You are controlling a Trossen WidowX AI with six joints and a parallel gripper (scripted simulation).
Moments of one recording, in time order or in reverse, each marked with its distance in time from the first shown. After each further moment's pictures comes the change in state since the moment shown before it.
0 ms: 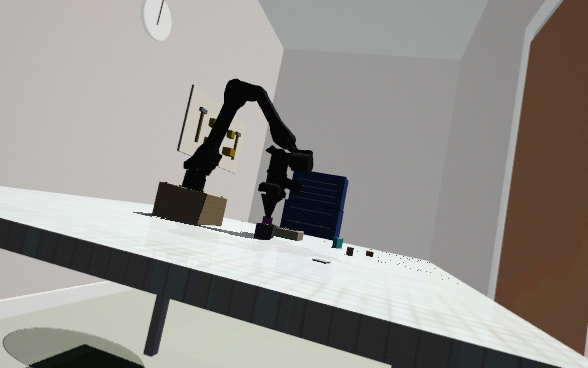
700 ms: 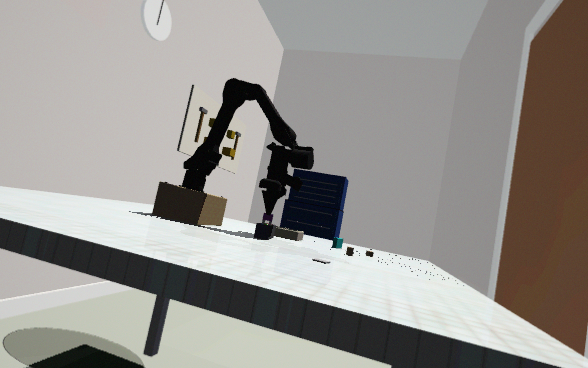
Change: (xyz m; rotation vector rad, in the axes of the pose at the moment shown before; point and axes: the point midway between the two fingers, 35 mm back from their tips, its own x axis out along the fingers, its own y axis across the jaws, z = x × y) arm -0.010 0.000 0.000 -0.001 0.000 0.000
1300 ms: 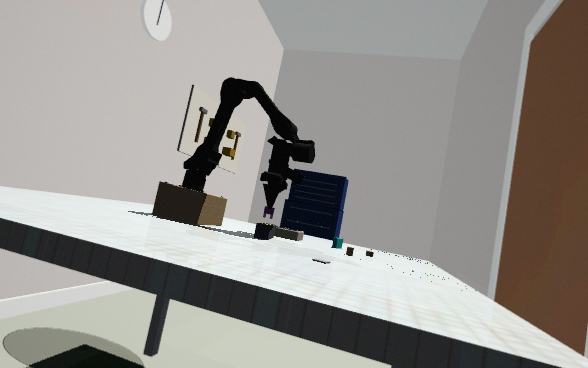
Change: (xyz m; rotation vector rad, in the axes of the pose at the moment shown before) arm -0.020 0.000 0.000 0.000 0.002 0.000
